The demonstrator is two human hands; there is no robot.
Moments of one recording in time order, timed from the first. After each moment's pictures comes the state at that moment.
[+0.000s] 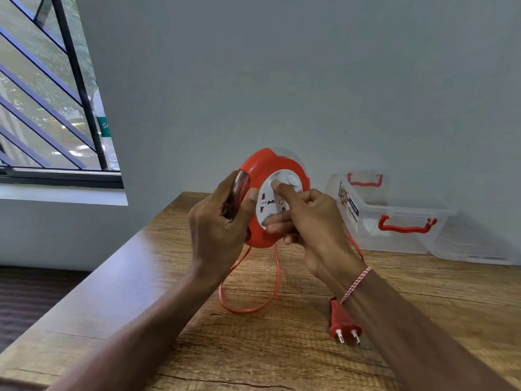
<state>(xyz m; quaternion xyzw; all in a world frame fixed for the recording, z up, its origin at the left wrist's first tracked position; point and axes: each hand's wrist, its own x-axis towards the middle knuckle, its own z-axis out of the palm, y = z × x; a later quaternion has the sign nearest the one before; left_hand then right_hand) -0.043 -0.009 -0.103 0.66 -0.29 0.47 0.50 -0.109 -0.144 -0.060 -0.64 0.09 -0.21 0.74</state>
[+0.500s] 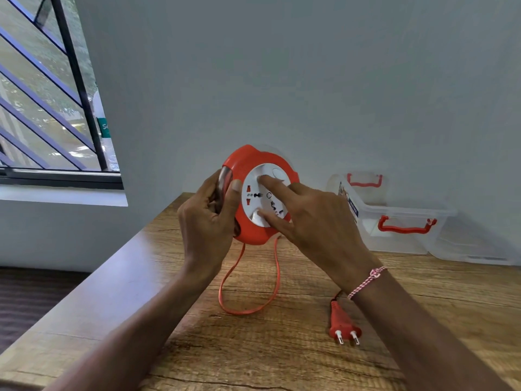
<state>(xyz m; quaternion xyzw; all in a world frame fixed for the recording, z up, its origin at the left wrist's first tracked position) -0.036 -0.002 -0.100 0.65 -0.25 0.42 0.58 -0.099 -0.175 -0.072 -0.87 -0.15 -0.47 0.00</state>
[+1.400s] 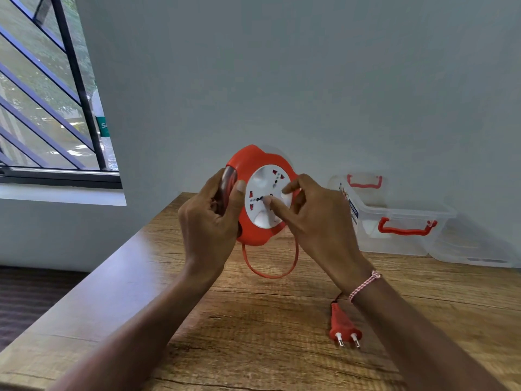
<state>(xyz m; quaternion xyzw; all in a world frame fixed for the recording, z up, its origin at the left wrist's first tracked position) -0.041 -0.004 -0.098 0.67 -0.25 0.45 0.54 -0.102 -0.168 -0.068 -0.87 -0.02 -0.40 0.28</state>
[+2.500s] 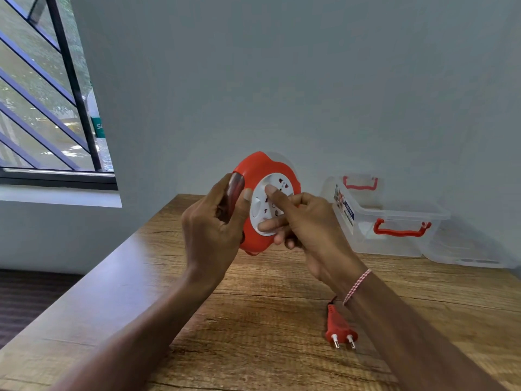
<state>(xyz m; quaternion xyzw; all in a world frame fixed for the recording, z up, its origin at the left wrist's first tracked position) -0.043 -0.010 -0.103 0.67 -0.26 0.48 0.51 -0.109 -0.153 -0.059 -0.69 0.04 -0.19 0.69</state>
